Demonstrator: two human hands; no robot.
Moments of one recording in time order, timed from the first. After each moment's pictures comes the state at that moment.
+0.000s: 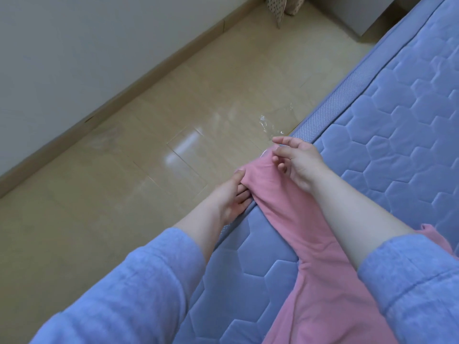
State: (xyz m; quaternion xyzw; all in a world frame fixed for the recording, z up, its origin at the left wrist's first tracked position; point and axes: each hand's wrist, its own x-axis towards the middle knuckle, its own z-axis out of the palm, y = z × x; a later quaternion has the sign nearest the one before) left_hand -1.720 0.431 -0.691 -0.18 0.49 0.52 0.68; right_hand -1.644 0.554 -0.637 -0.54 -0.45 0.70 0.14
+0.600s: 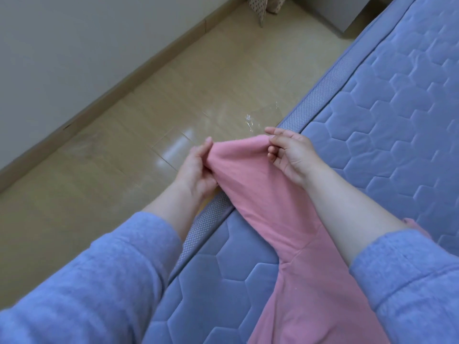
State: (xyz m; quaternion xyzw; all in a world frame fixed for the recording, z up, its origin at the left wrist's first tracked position) left_hand -1.754 0.469 -0.678 -0.25 0.40 0.68 0.56; right_hand -1.626 0.584 -0.633 -0.54 -0.42 0.71 0.18
